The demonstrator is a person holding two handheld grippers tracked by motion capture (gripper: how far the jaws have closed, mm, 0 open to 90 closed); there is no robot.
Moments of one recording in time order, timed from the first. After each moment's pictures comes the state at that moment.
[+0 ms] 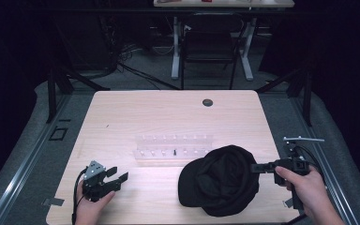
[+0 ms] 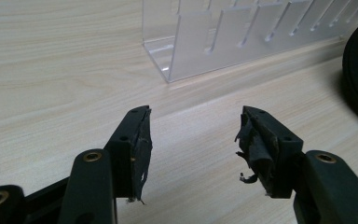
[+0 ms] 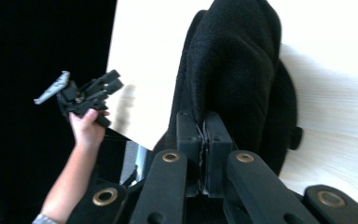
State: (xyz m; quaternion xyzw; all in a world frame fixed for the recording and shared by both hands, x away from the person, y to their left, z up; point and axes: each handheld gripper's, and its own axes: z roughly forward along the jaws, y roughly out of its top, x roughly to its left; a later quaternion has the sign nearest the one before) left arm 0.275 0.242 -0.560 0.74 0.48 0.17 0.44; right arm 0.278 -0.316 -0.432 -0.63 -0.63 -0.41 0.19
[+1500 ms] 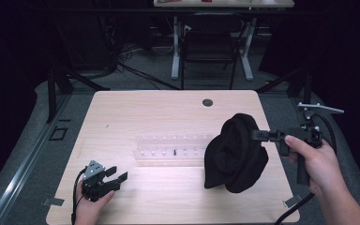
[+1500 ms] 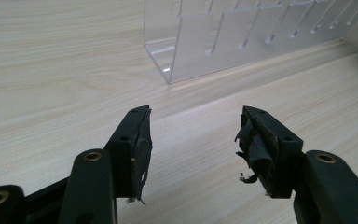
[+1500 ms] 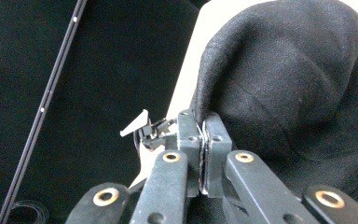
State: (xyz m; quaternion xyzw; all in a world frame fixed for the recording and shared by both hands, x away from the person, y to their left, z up) left arm 0.276 0.243 -0.559 0.74 0.48 0.17 0.44; right arm 0.293 -0.303 -0.335 -0.58 -0.61 -0.52 0.18
